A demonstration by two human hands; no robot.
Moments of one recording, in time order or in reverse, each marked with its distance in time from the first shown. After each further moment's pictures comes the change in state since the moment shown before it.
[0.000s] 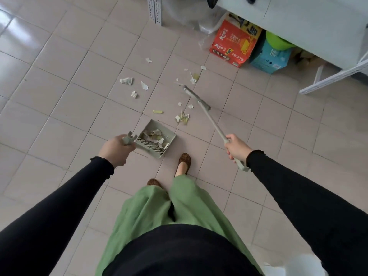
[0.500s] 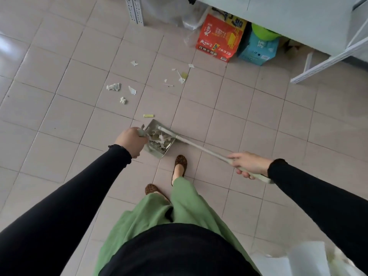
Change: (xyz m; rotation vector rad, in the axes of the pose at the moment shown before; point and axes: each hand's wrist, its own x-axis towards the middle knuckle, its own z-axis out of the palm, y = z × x) left_hand 0.046 0.092 0.044 0.143 -0.052 0.056; right_hand -0.039 0.029 -0.056 -0.067 -0.275 0.110
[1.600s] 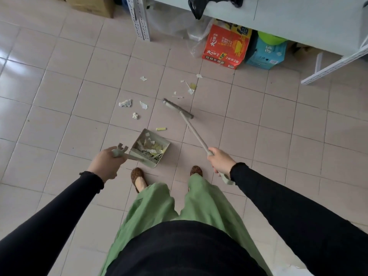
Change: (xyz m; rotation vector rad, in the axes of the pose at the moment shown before) left_hand 0.037 -0.068 -0.126 -0.032 0.047 -0.032; right_hand 0.055 -0.145 0.066 0.145 0.180 -0.151
